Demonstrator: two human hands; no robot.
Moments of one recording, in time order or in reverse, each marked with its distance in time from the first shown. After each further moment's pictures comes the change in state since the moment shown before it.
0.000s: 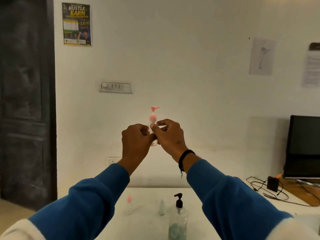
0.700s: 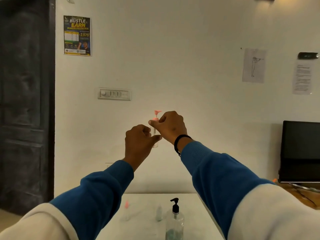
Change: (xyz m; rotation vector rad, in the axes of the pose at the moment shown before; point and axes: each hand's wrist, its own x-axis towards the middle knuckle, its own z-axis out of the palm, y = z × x) left_hand 0.006 0.017 0.010 0.039 -0.035 0.001; right_hand 0.026 -0.045 -0.031 -0.423 0.017 -0.117
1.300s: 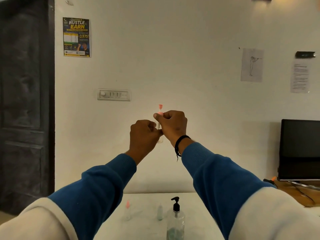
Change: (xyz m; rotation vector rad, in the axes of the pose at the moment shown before) left_hand 0.002 0.028 -0.005 -0.024 -0.043 0.063; right_hand -0.008 -0.005 0.001 0.379 0.193 0.087
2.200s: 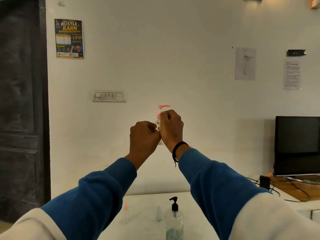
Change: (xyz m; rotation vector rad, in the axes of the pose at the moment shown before) left_hand -0.004 0.004 0.012 0.038 0.040 0.039; right_hand -0.007 0.009 0.005 0.143 0.089 0.024
